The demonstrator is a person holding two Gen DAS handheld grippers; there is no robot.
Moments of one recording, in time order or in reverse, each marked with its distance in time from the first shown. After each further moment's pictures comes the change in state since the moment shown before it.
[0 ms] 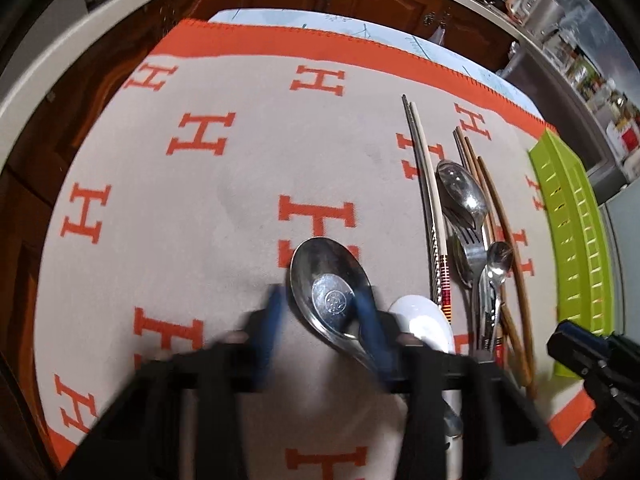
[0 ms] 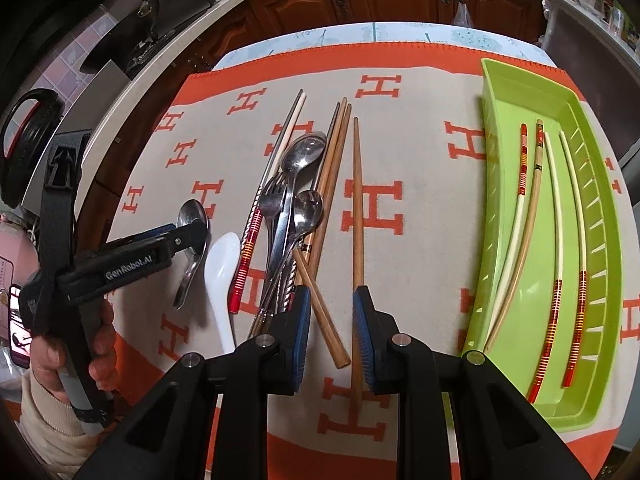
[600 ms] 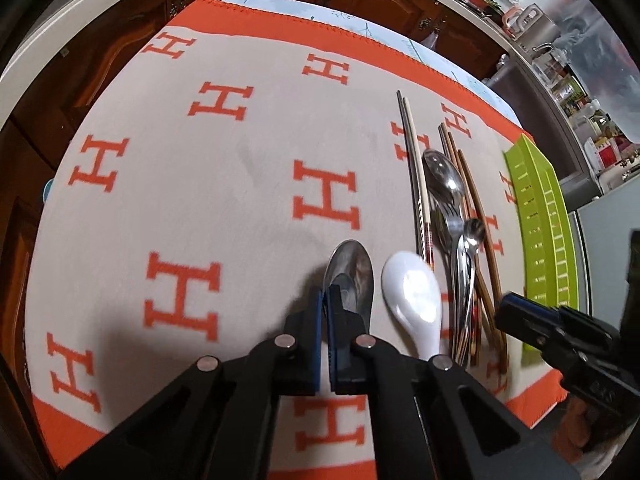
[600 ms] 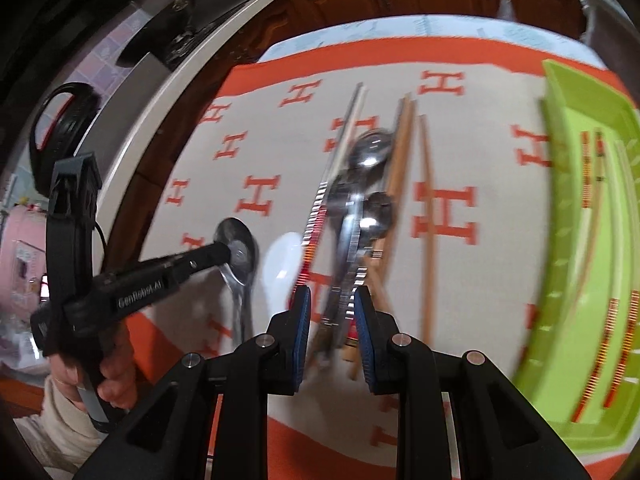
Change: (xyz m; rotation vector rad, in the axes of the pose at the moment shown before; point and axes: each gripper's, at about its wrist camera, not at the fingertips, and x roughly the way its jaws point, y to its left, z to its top) left arm -0.024 0.032 -0.024 -0.073 0.042 -0.150; right arm 0.016 0.025 0.010 -0.038 0.034 0.192
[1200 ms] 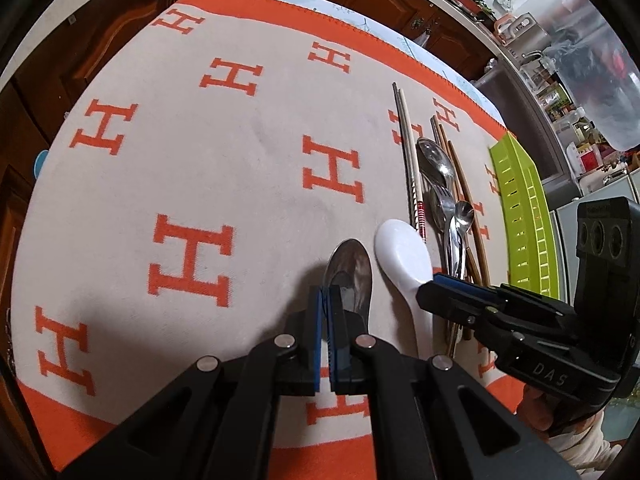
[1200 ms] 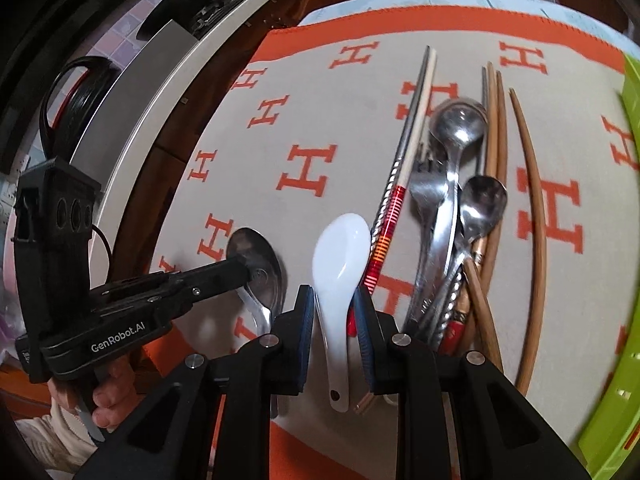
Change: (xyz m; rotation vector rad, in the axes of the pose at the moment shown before) left arm -0.003 0.020 -0.015 -0.033 0.023 -0.096; right arm 0.060 0.042 0.005 -0.036 0.051 0.092
